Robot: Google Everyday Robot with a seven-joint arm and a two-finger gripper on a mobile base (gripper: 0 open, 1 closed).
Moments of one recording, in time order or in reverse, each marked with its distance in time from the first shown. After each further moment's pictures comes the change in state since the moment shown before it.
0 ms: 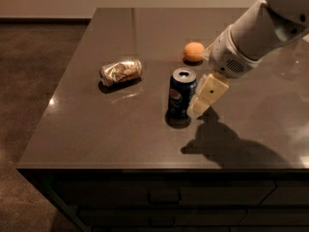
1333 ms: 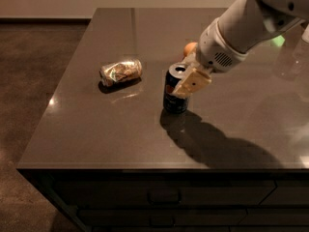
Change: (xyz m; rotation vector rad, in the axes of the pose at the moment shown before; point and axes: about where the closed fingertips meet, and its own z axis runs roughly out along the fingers) arm -0.034 0.011 0.001 -0.056 -0.057 -0.043
